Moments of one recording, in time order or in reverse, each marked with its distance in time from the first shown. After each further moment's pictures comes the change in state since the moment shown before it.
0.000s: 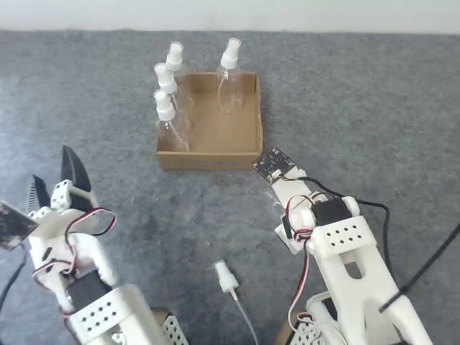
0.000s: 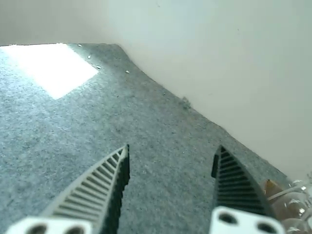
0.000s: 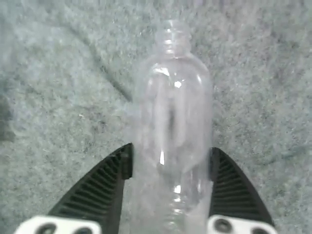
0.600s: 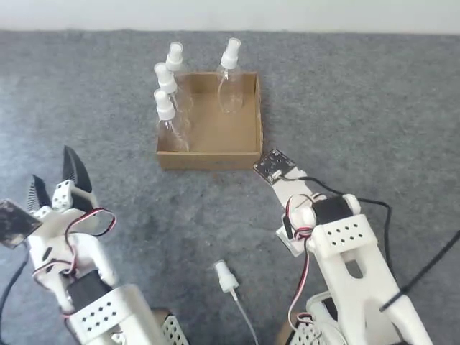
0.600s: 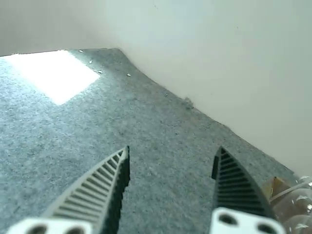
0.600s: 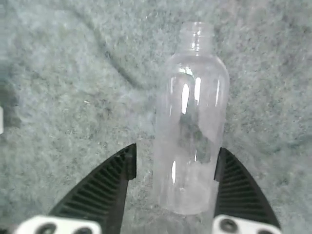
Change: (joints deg) left arm 0.0 0.0 0.0 0.0 -2.9; right arm 0.0 0.0 -3.9 6.1 0.0
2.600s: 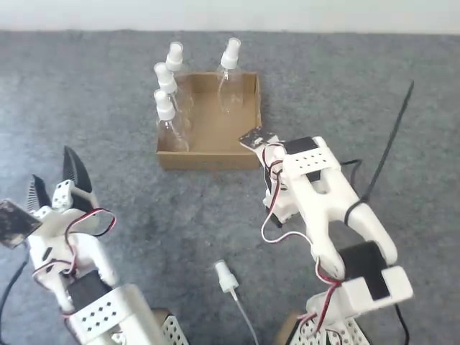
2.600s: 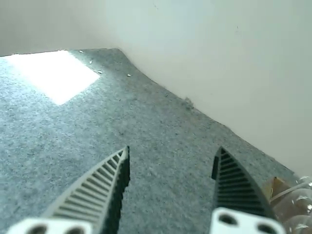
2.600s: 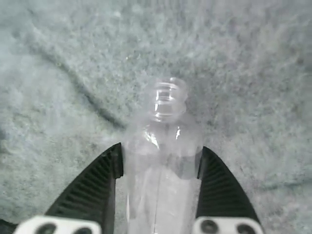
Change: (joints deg) left arm 0.0 0.0 0.0 0.0 0.0; right arm 0.1 40.2 -28.1 3.3 0.1
